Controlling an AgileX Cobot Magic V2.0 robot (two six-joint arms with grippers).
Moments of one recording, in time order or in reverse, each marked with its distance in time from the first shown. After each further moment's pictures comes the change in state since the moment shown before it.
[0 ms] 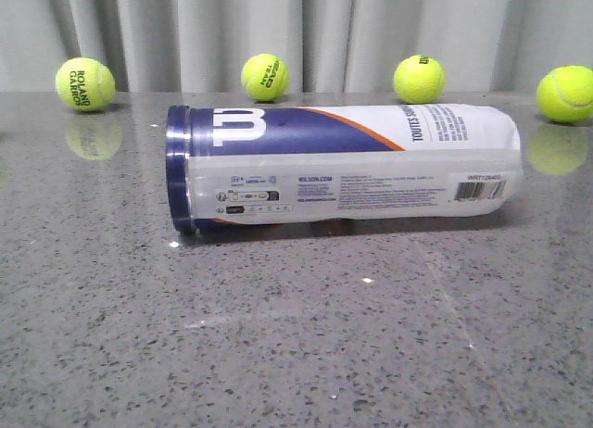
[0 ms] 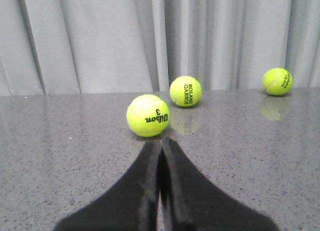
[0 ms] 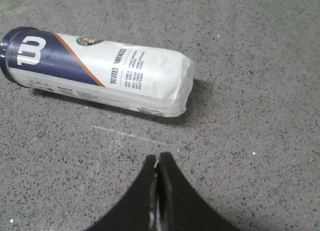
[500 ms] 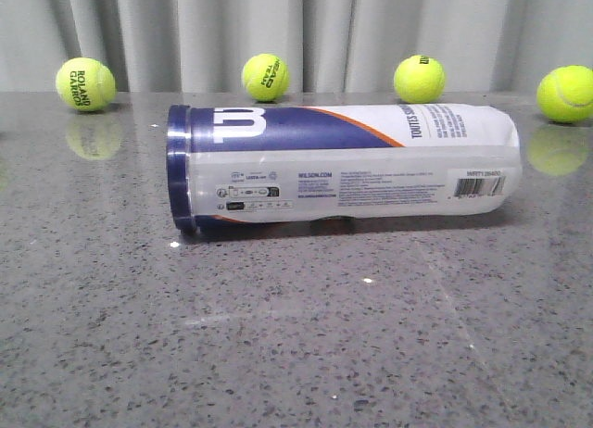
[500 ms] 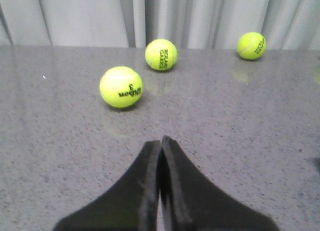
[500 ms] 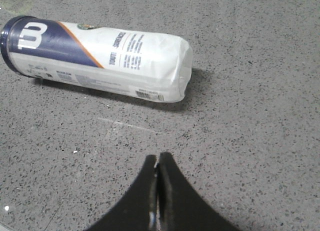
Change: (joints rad) left arm 0.000 0.261 -0.395 -0.116 0.457 0.004; right arm 0.000 -0.097 0.085 0.000 -0.021 0.000
